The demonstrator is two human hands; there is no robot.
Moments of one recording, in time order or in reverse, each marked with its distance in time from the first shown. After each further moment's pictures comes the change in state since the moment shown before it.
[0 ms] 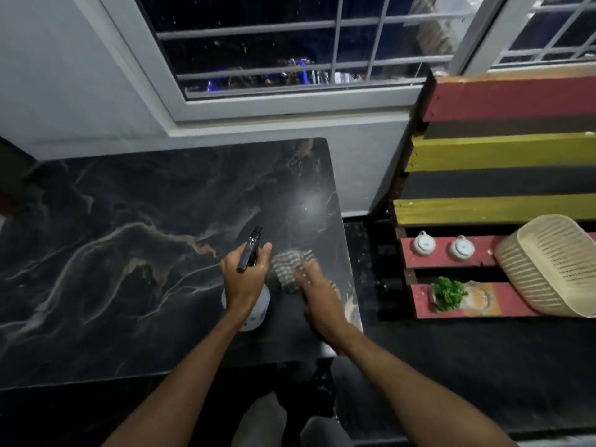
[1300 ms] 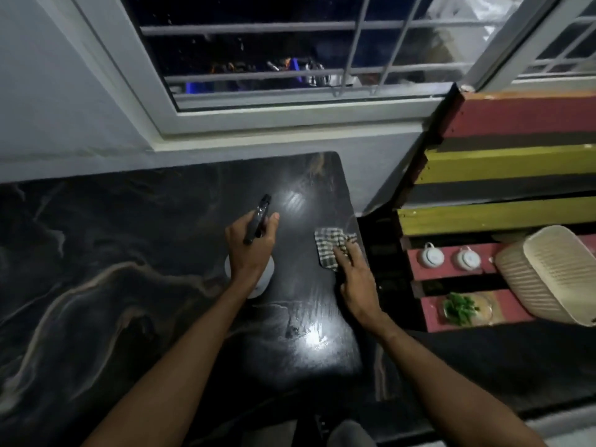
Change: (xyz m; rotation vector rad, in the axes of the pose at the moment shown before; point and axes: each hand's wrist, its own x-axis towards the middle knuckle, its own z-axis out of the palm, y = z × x) left_hand 0.161 -0.019 0.015 -0.163 -0.105 0.031; right_hand 0.093 0.016 -0.045 -0.129 0.127 0.239
